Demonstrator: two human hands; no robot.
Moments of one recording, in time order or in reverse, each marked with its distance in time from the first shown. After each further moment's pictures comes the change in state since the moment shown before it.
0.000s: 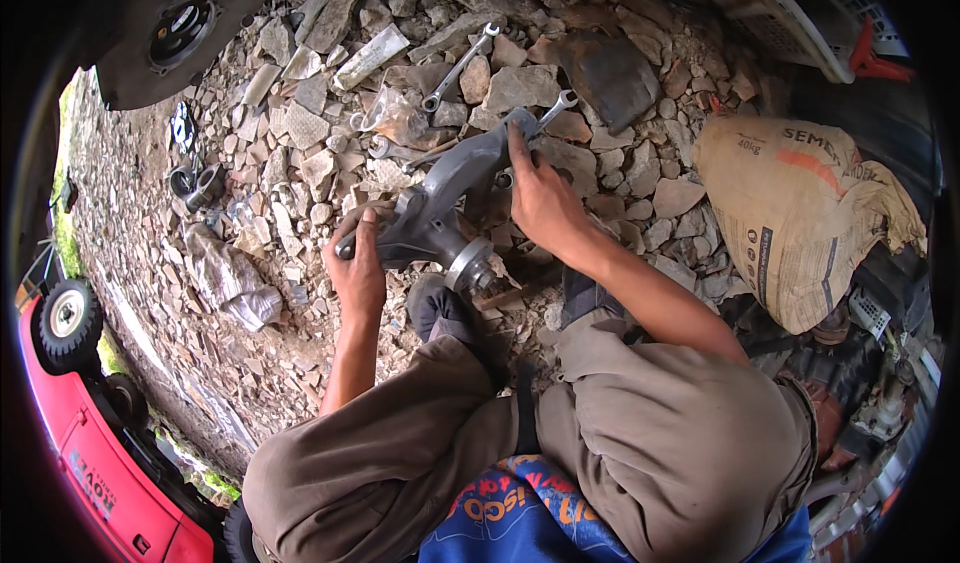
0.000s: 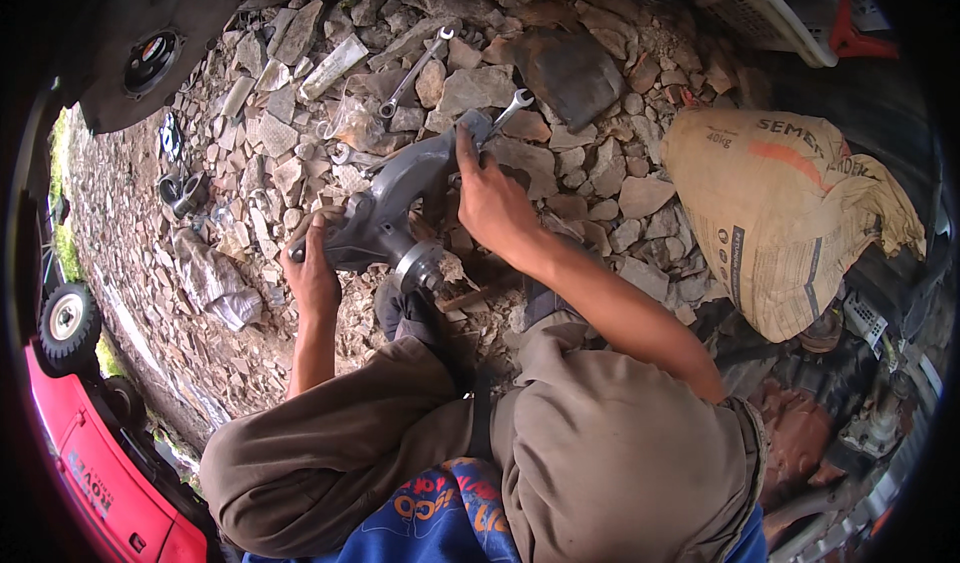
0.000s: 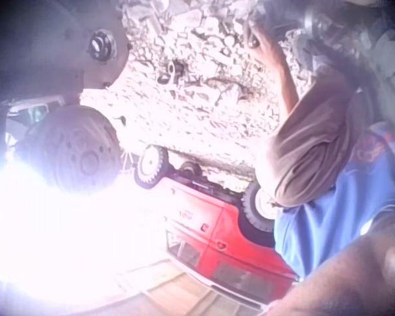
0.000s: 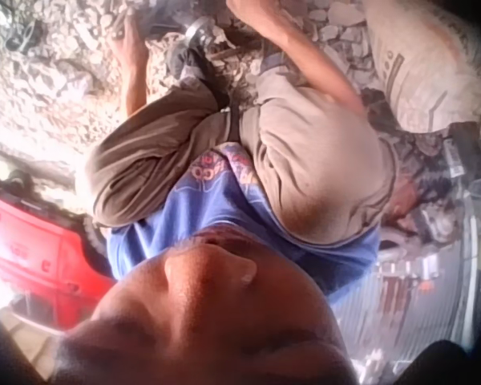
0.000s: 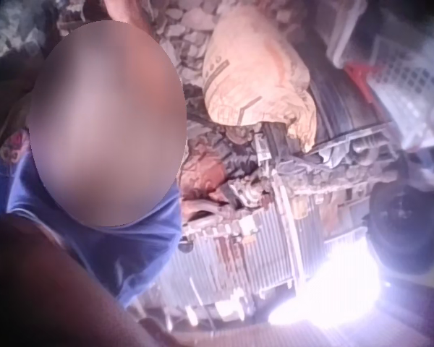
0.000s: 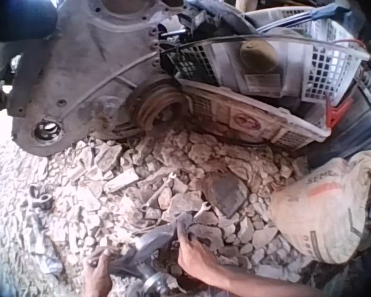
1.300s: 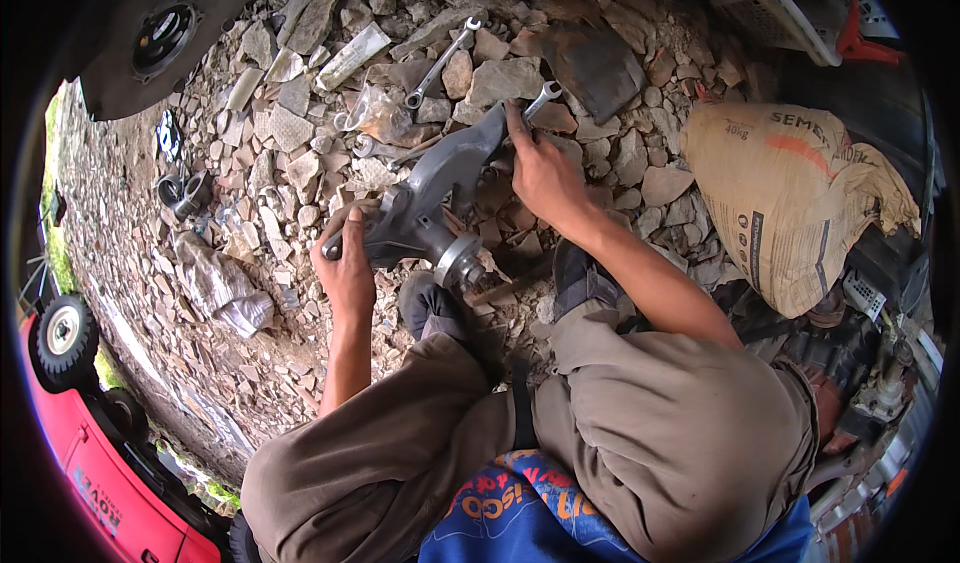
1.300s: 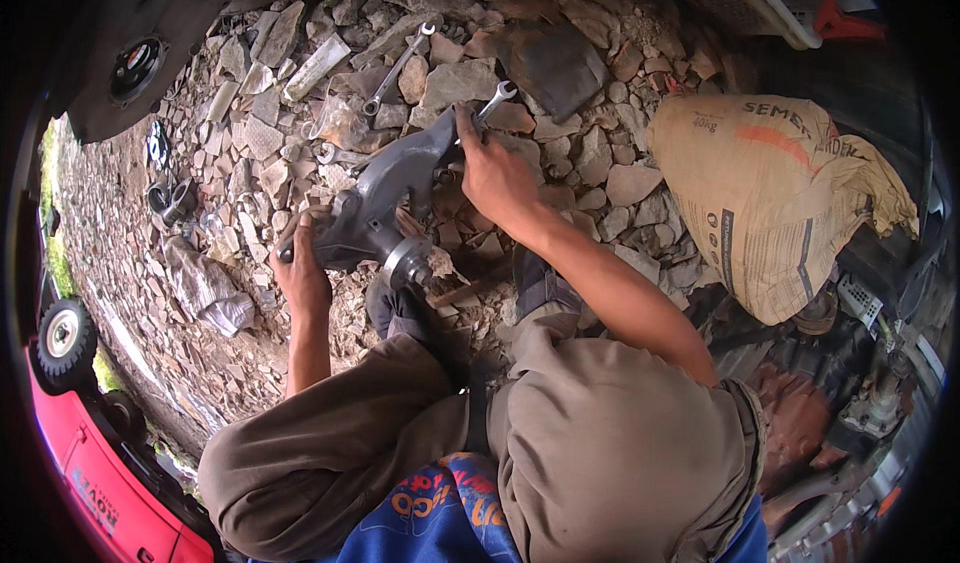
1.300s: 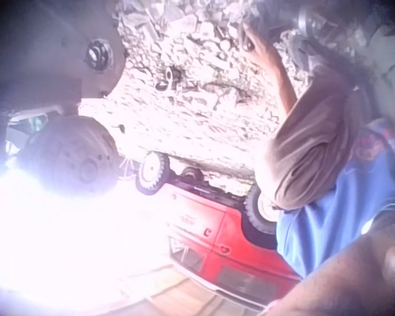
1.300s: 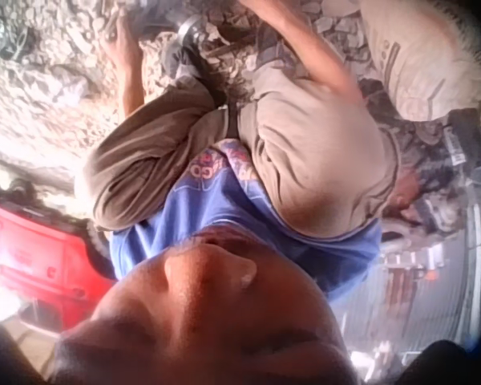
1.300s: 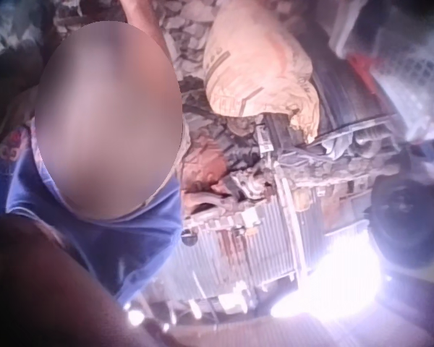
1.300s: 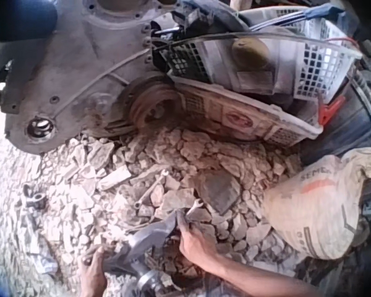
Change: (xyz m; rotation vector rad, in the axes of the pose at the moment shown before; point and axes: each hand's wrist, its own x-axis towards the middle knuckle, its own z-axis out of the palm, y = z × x) left_hand 0.000 0.000 -0.001 0.017 0.011 0.001; right_hand 0.013 0.033 -0.007 -0.156 0.070 -0.026
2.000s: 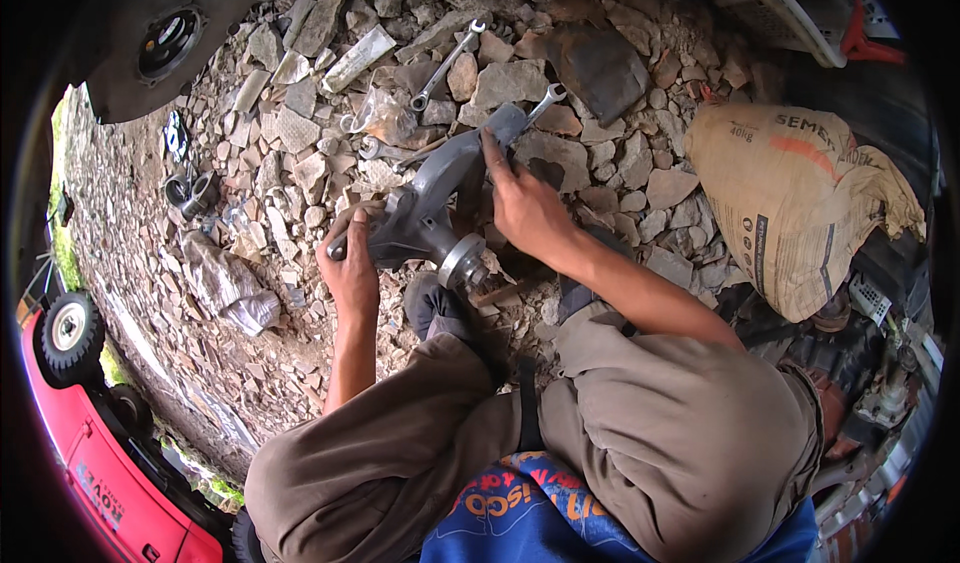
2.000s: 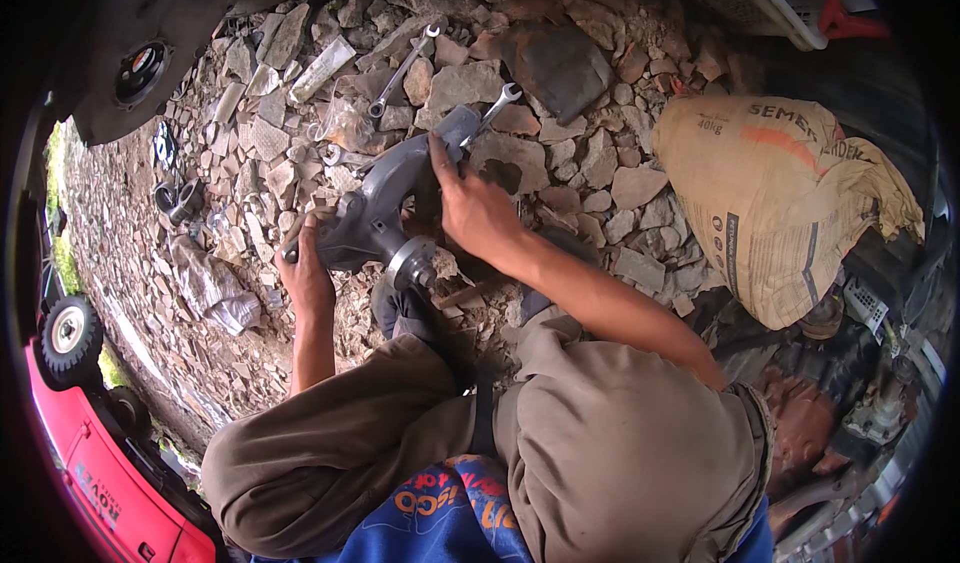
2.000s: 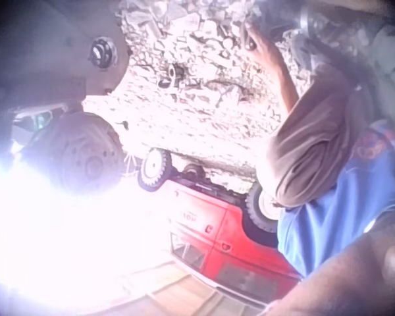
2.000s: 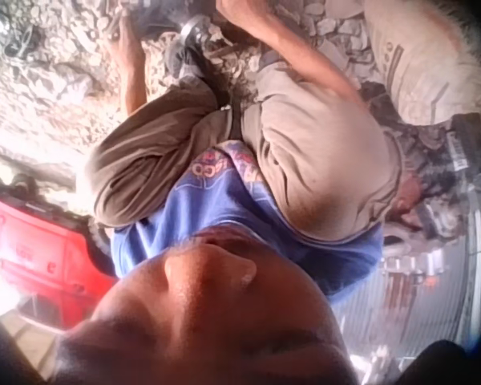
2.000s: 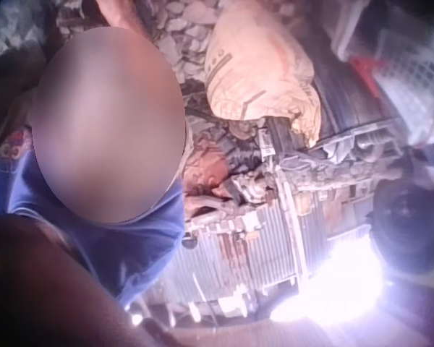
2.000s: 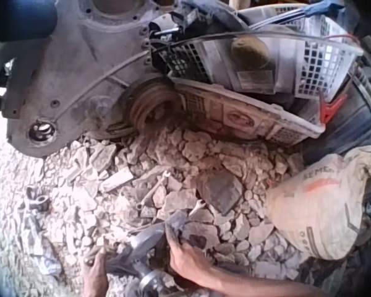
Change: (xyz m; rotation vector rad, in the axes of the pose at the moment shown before) left_hand 0.001 -0.001 0.000 0.001 -0.010 0.013; right_hand -0.022 -0.027 0.024 0.113 0.081 -0.105
